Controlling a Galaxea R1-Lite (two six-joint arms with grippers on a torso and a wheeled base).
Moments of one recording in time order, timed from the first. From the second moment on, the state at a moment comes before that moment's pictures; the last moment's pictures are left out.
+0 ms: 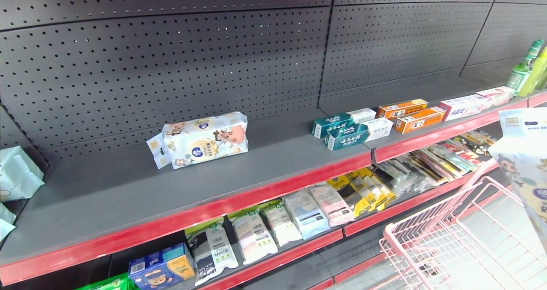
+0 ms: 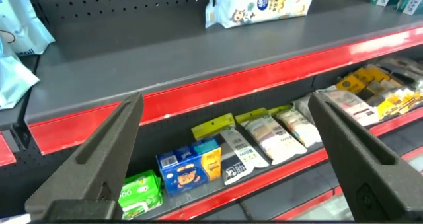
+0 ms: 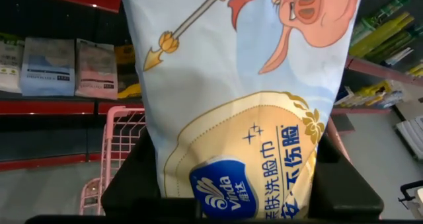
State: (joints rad) left arm 0.00 0.00 0.00 0.00 -0.04 -0.01; right arm -0.48 0.79 -0.32 -0.30 0.38 -0.64
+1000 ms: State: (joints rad) left arm 0.00 0.01 0.00 0.00 -0.04 0.01; right arm -0.44 0.79 -0.33 -0.31 0.38 -0.48
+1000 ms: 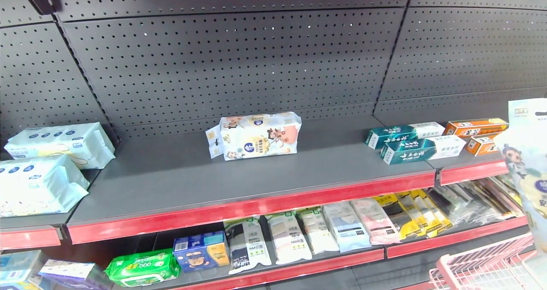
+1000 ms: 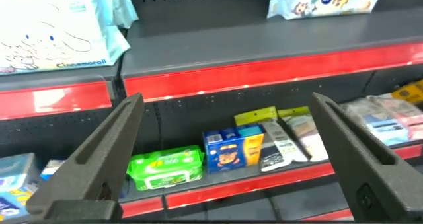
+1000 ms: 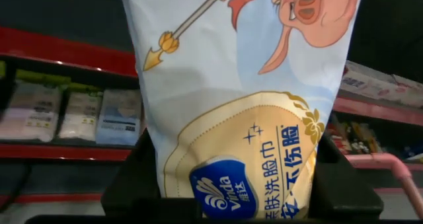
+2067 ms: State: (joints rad) left arm -0.03 1.02 -0.61 -0.29 -0.34 0.02; right arm -0.28 0.49 -0.41 0.14 0.18 -0.13
